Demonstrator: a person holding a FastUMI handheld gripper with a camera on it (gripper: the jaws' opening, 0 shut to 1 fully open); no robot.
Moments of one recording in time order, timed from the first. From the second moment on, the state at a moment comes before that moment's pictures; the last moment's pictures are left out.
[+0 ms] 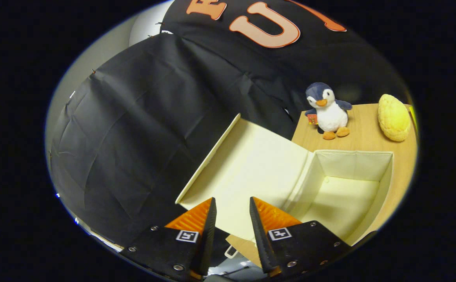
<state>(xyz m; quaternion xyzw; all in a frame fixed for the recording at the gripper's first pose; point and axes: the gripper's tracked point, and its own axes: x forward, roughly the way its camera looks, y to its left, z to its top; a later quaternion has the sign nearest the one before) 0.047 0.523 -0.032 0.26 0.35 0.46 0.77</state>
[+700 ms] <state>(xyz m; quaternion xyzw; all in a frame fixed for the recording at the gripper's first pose) 0.070 0.231 -0.118 0.16 0.35 0.25 0.89</state>
